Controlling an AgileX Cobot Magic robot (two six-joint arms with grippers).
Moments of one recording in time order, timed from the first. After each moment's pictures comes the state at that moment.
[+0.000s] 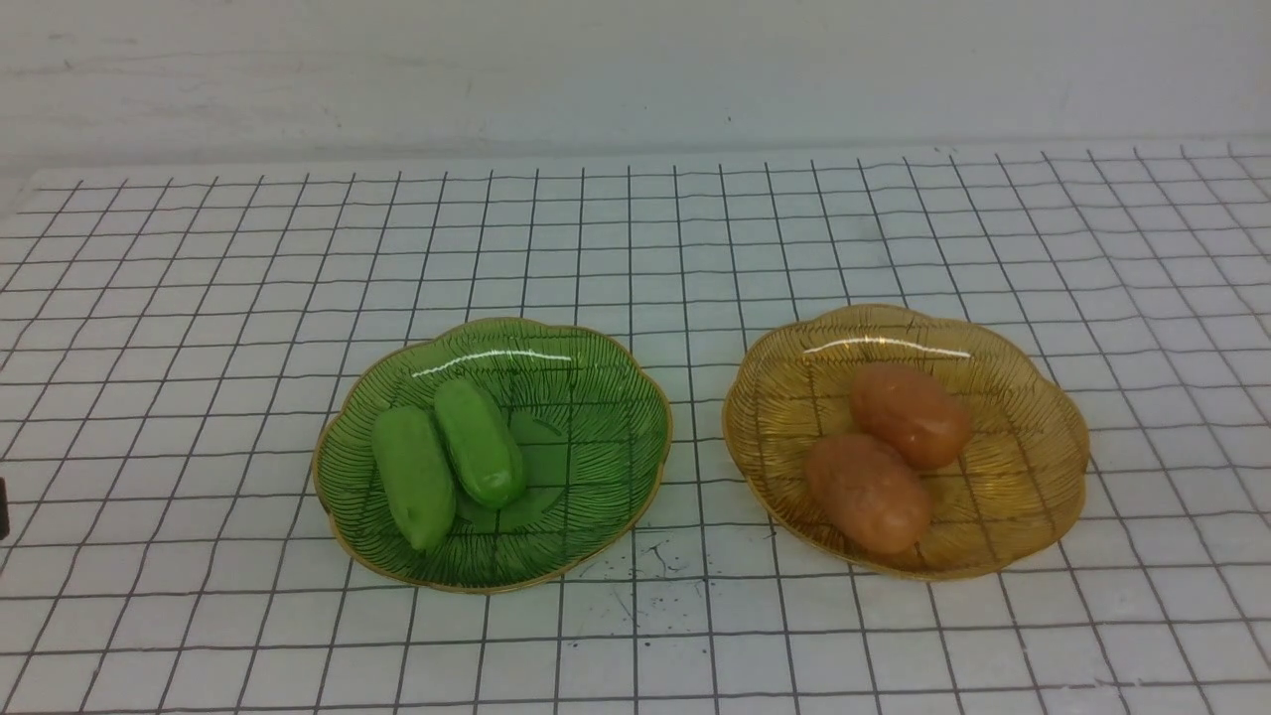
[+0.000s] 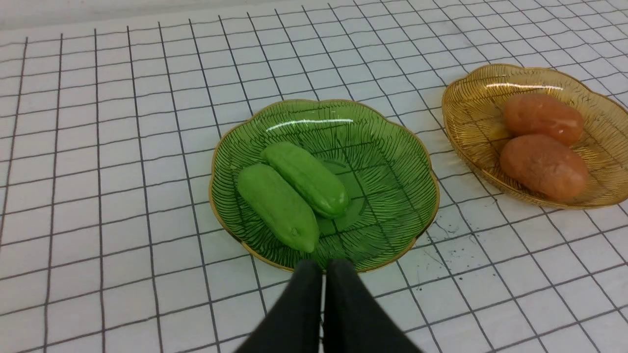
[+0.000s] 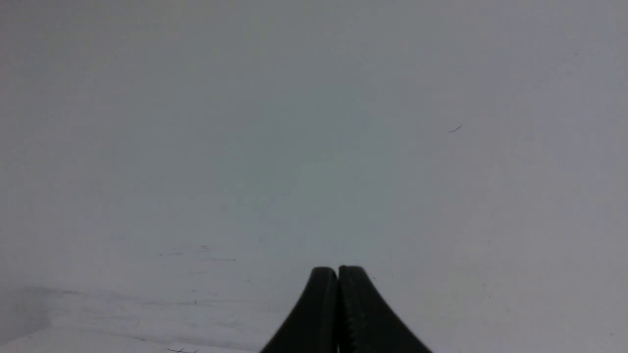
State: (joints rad) right arm 0.46 0.27 -0.56 -0.55 0.16 0.67; left arm -0.61 0.48 -0.81 0.31 0.93 -0.40
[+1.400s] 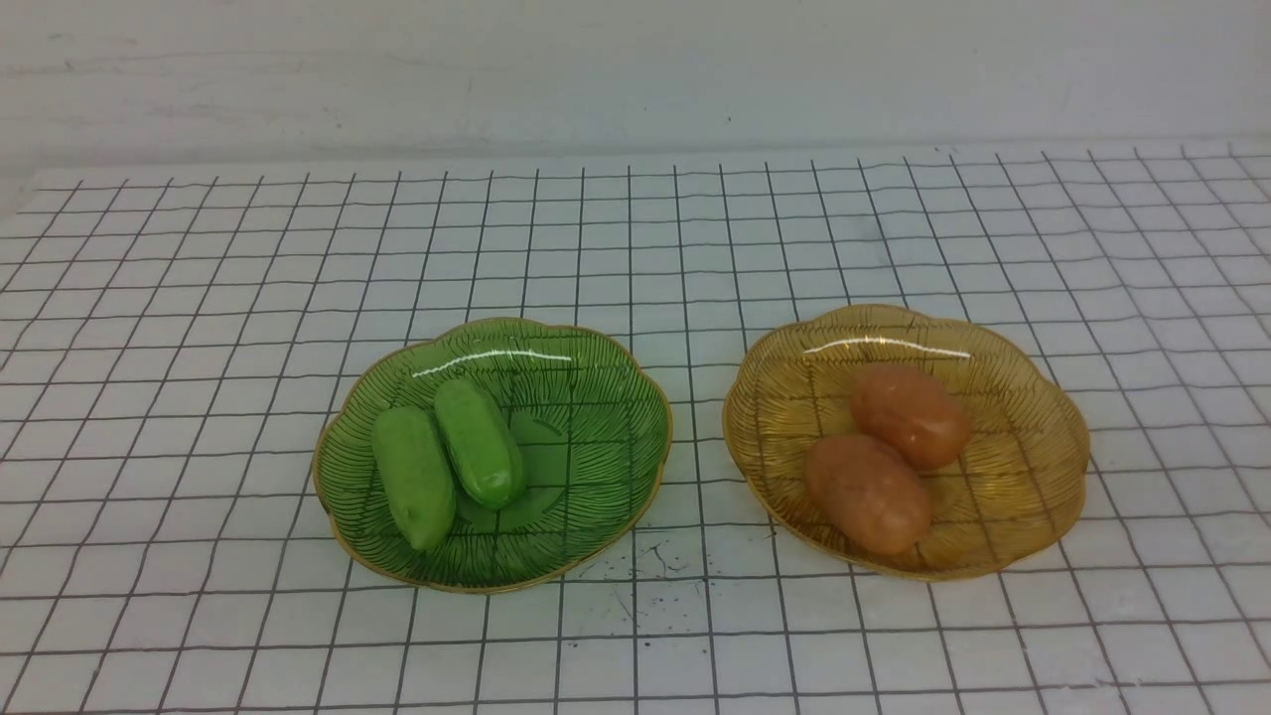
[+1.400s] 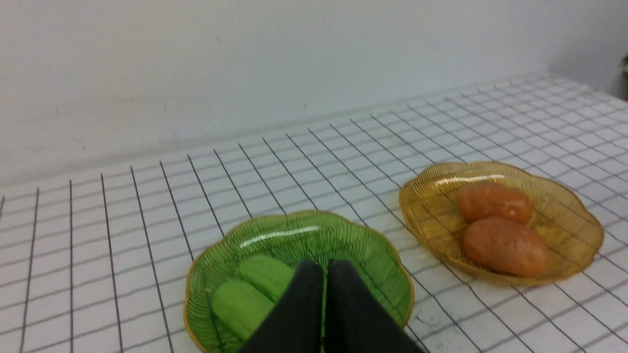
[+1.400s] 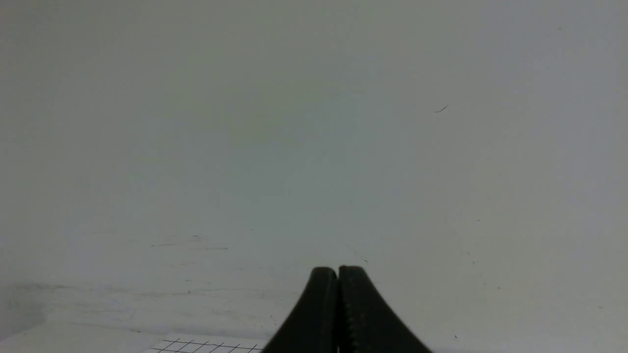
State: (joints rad) right arm 0.46 0.27 -0.56 -0.55 0.19 0.70; left arm -0.46 0.22 -0.57 0.11 0.57 -0.10
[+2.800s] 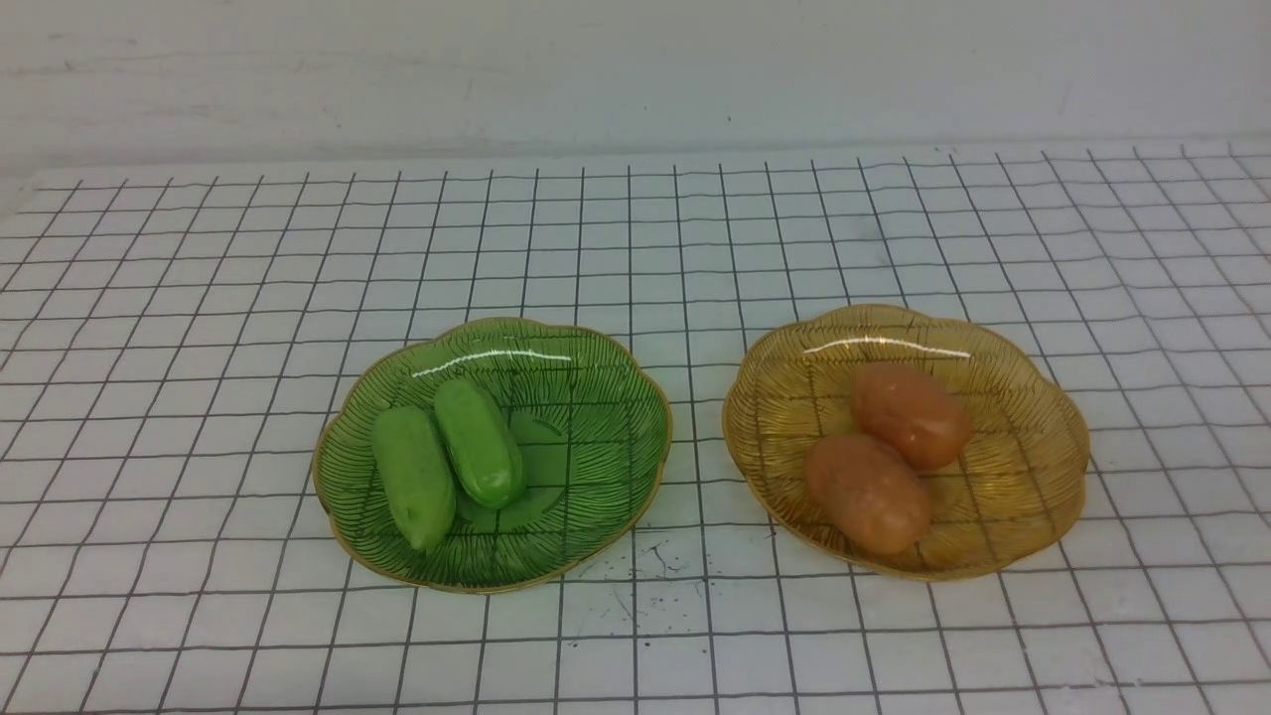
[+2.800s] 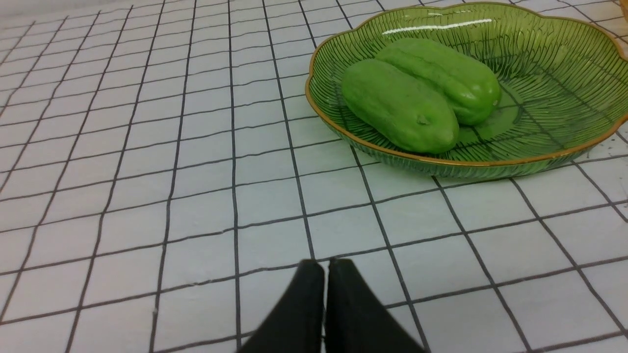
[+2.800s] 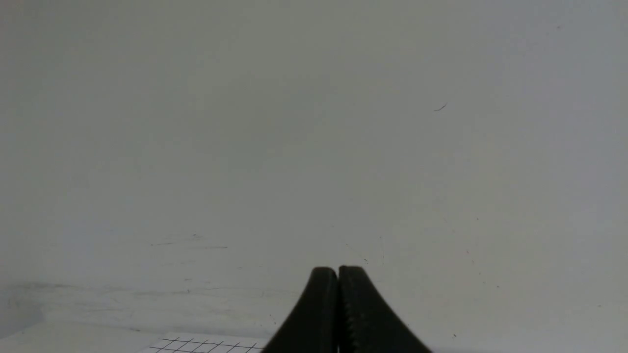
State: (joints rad) right arm 0.46 0.27 -0.56 -0.55 0.20 0.70; left arm -0.08 -0.01 0.03 -0.07 0.38 0.17
